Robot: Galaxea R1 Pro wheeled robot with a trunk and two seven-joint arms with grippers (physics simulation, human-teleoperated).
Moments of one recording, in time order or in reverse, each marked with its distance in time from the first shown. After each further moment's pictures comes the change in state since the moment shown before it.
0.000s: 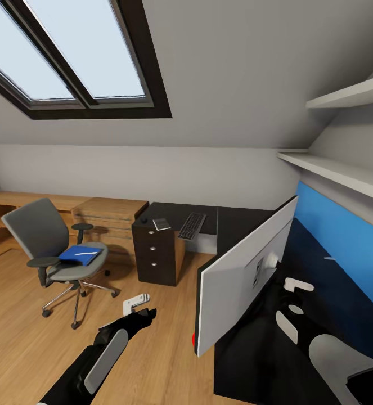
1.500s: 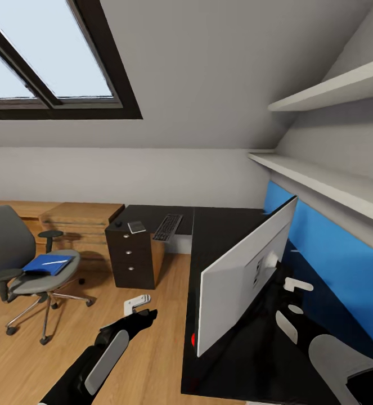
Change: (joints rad) left arm 0.000 0.001 -0.013 0.000 -0.002 0.000 0.001; right arm 0.000 0.001 -0.001 -0.001 0.001 -0.001 -0.002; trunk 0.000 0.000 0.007
